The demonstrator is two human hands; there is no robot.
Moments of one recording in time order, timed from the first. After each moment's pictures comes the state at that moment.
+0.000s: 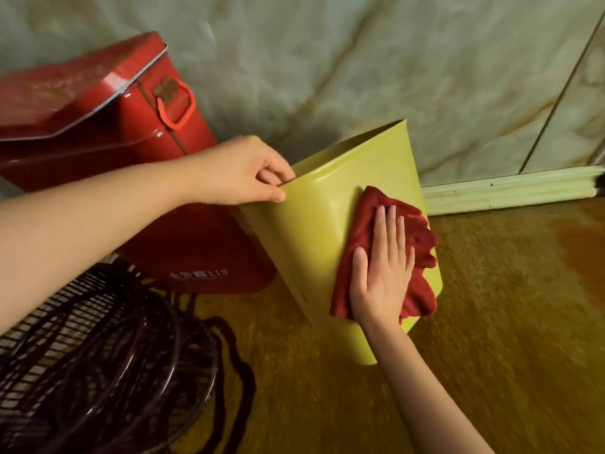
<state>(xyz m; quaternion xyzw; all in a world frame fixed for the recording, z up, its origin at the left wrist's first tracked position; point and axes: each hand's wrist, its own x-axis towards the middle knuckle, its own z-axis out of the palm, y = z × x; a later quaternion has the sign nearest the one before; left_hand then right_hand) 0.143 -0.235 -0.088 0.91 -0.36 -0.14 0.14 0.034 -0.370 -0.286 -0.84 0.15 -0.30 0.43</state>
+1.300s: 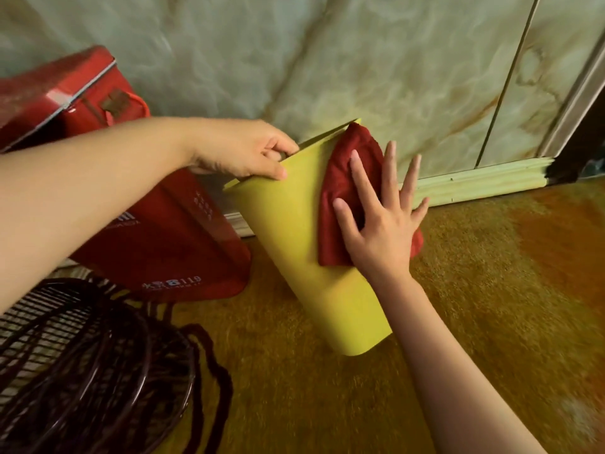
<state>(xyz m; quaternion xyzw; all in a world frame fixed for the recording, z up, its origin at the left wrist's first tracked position) 0.137 -0.308 -0.070 0.86 -0.34 -0.33 0.19 0.041 -0.443 -0.234 -0.88 0.14 -0.35 0.30</state>
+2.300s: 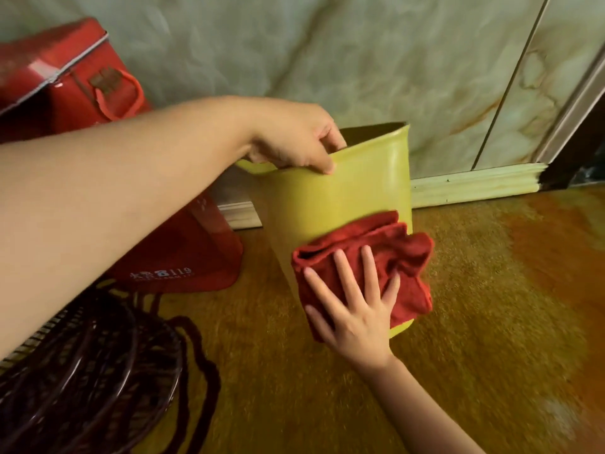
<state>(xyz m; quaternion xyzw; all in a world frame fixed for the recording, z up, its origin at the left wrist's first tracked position) 0.115 -0.355 -0.076 0.87 -0.35 -0.31 0.17 -0.020 -0.404 -0.324 -0.92 0.00 -0.39 0.10</state>
